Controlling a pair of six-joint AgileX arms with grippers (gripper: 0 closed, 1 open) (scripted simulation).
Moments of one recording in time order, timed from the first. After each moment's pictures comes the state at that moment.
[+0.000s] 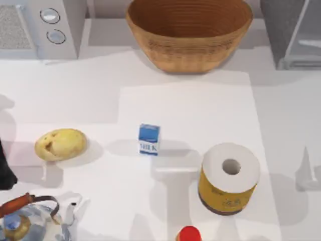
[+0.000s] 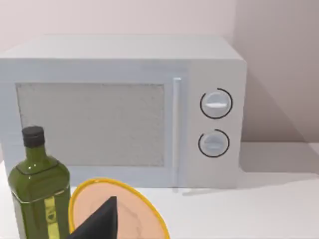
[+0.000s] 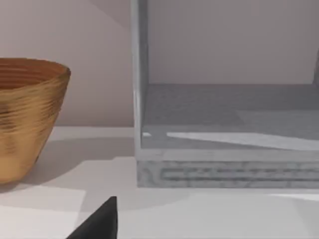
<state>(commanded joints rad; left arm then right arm) 0.00 0.00 0.00 0.00 0.00 0.00 0.00 0.00 0.00 0.00 0.00 0.00</state>
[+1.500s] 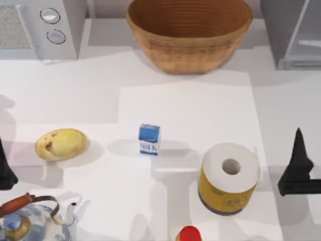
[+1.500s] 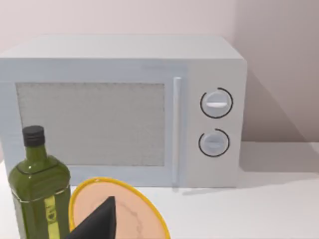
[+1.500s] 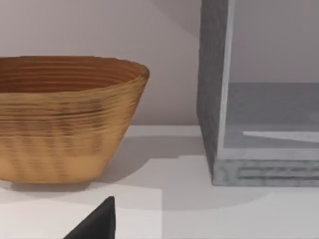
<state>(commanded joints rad) 0.00 0.00 0.00 0.00 0.00 0.00 0.92 0.77 0.02 0.73 0.93 0.02</state>
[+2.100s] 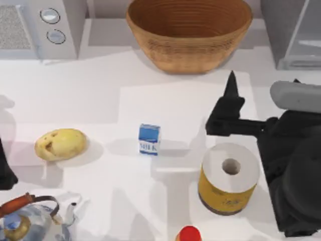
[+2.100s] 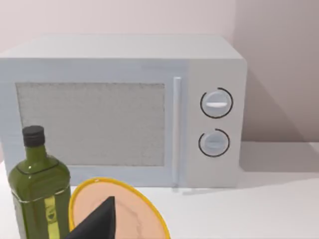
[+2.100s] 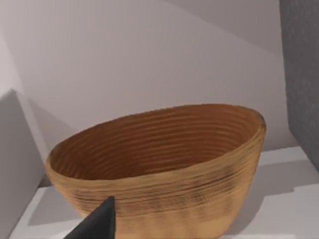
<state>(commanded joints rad) 0.00 0.00 0.00 0.00 0.00 0.00 1.02 1.24 0.48 0.71 0.99 0.26</state>
